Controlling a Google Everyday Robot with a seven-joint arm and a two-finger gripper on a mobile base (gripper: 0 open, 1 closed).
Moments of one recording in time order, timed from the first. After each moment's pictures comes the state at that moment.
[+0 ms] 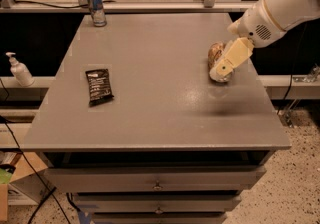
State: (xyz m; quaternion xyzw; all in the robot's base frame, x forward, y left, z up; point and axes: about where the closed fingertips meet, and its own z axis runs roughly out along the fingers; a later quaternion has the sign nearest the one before) arm 0.584 -0.167 0.907 -0.52 0.80 0.15 0.28
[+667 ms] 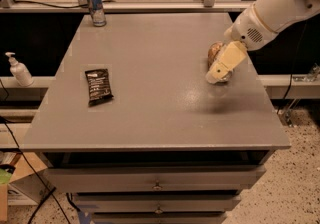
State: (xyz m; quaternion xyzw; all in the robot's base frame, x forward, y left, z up) arm 0.589 -0.162 0.890 -0.51 0.81 0.14 0.25
